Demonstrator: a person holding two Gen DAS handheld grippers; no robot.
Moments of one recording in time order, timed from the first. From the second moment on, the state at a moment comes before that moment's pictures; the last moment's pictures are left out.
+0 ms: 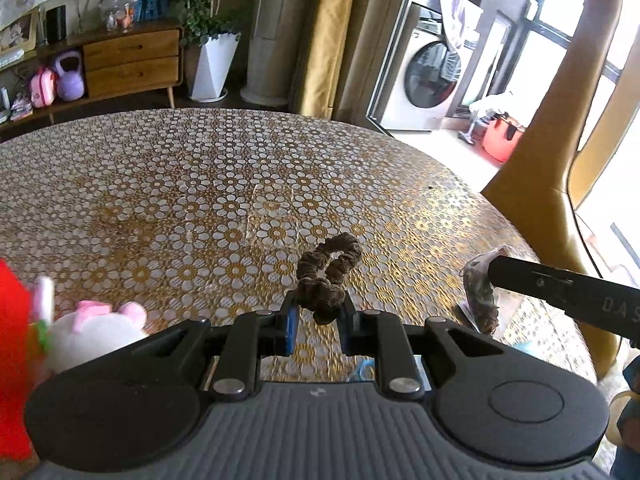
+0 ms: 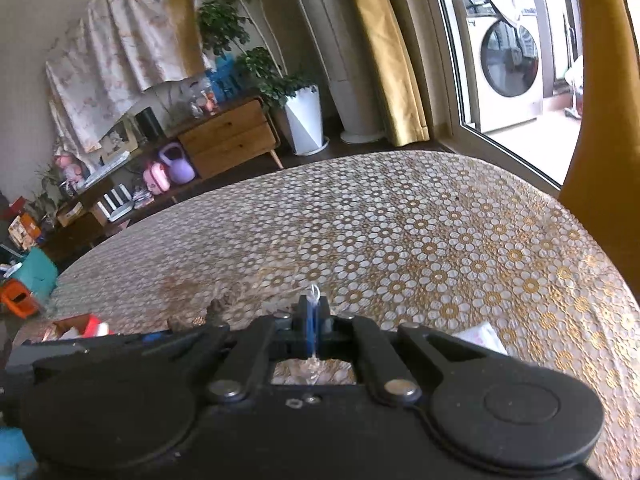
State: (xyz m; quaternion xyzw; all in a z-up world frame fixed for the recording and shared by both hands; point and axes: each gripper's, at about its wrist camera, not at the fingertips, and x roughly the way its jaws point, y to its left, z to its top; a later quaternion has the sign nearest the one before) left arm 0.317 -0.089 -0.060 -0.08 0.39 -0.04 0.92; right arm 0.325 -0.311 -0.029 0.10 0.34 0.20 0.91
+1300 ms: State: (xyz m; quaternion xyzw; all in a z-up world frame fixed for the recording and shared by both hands) left arm 0.152 0.147 0.018 -0.06 0.38 0.00 0.92; right arm 0.187 -0.097 0.042 0.02 0.32 0.35 0.88
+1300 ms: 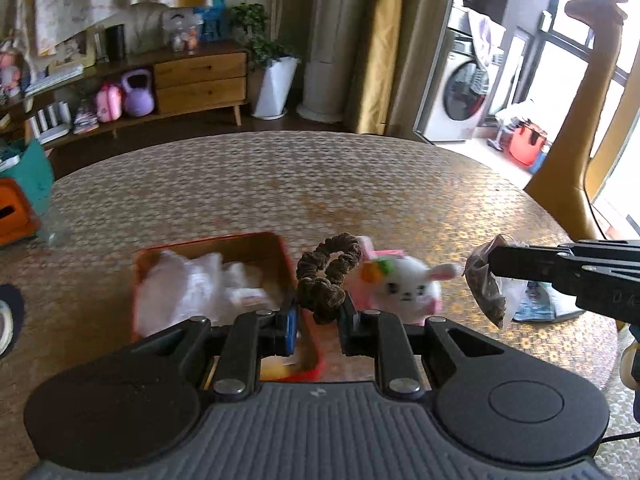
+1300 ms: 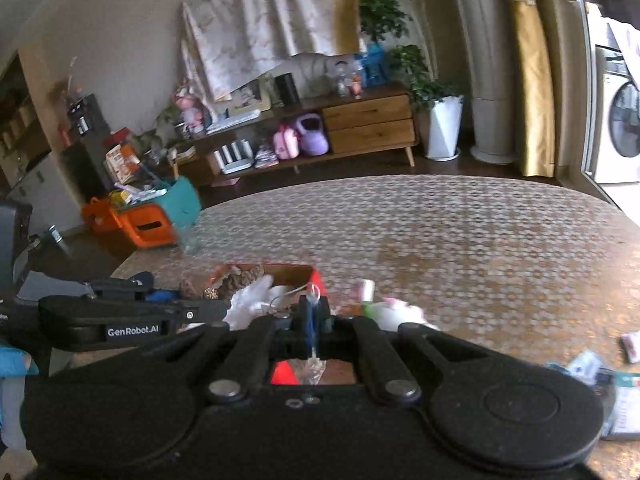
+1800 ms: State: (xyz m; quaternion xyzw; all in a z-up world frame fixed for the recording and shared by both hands) left arm 0.159 0.225 -0.029 -0.06 0.42 0.04 0.91; right arm 0.212 0.002 0.008 0.00 0.34 0.36 0.87
